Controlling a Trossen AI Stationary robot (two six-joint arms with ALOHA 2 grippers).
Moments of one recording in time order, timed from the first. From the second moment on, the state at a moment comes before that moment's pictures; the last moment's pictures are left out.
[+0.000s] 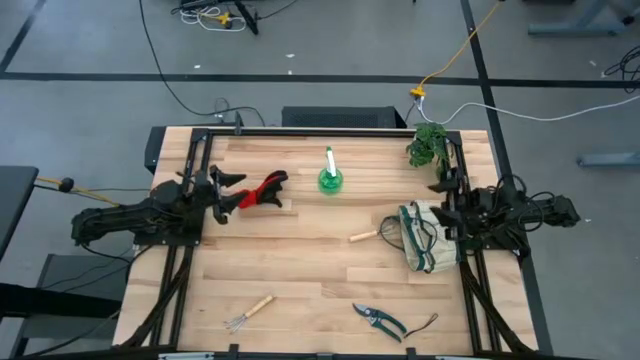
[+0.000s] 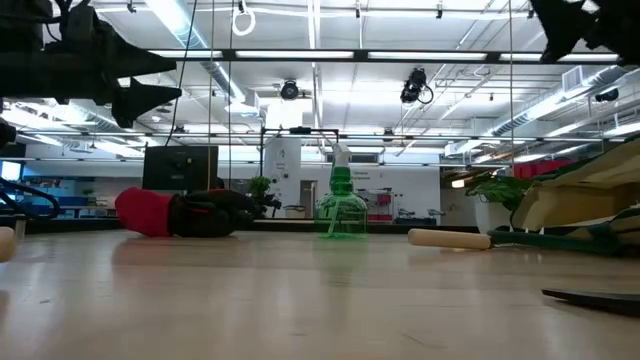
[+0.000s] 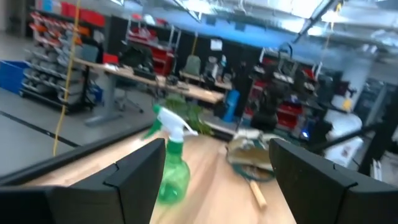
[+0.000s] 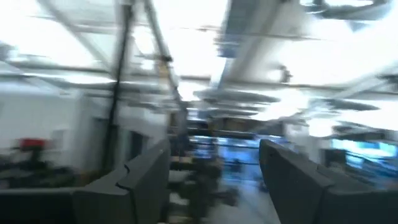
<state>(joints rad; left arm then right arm) 0.16 0.01 0.01 0.17 -0.20 -0.25 0.12 0.02 0.02 0.56 0.01 -0.14</state>
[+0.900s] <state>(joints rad) 0.16 0.01 0.01 0.17 -0.24 -0.25 0.12 0.11 0.14 0.41 0.19 0.17</state>
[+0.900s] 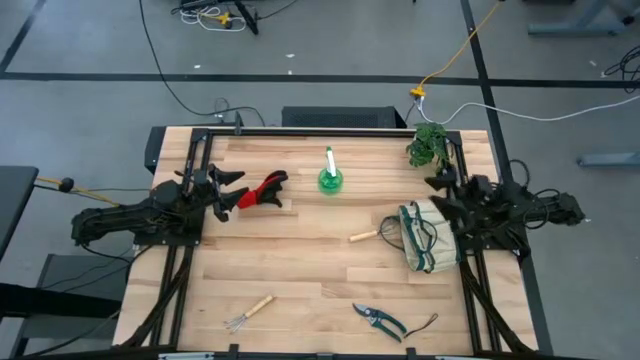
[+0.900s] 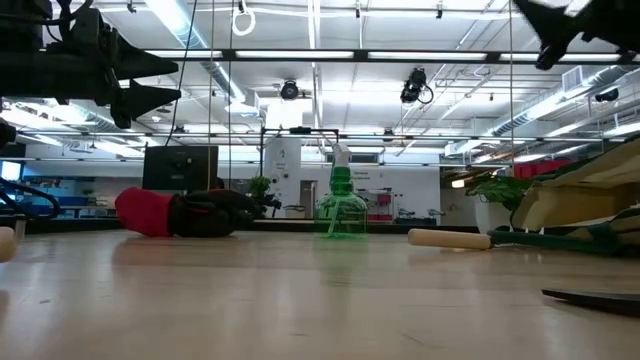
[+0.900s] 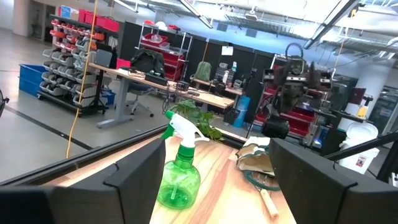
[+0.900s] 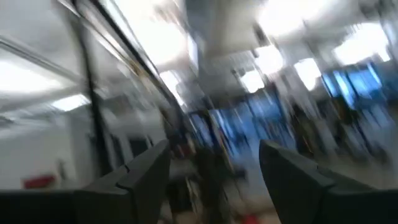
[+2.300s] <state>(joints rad) 0.16 0.01 0.01 0.16 -0.22 -0.30 0.11 1.03 0.92 -1.36 -0.04 1.10</state>
